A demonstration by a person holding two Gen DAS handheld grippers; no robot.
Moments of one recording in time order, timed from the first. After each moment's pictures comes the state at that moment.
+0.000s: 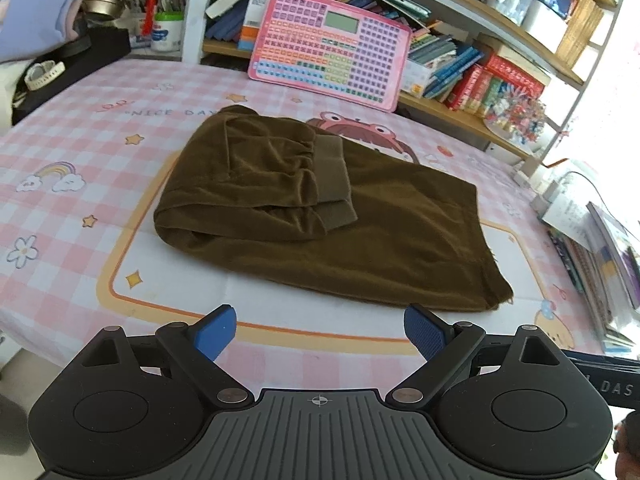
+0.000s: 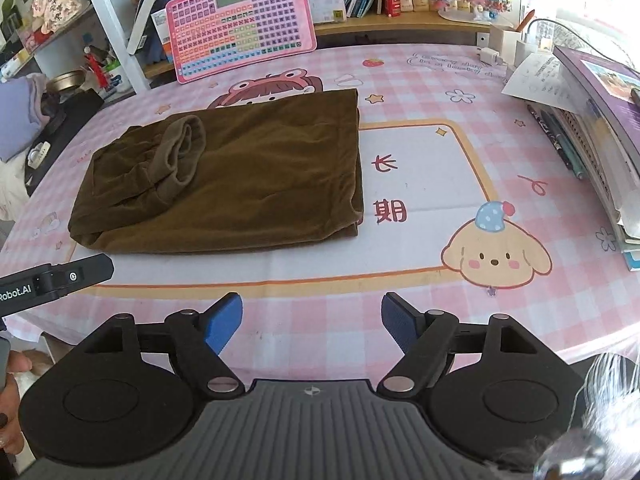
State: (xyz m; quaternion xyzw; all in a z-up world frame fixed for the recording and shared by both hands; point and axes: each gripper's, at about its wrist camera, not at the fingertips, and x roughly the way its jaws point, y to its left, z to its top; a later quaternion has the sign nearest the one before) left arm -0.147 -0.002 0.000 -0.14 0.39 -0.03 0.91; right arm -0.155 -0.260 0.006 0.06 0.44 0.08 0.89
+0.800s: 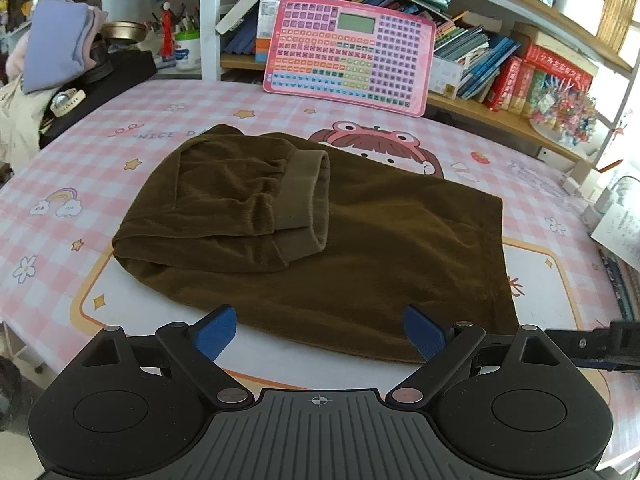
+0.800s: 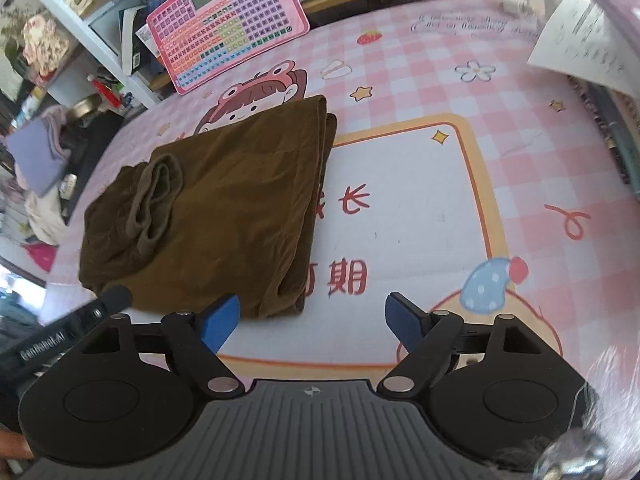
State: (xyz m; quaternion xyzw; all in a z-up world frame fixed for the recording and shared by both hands) left arm -0.101 -0.088 0.005 -0.10 0.40 0.09 0.91; right arm -0.046 -0.353 -0.017 0.17 0.50 0.18 0.83
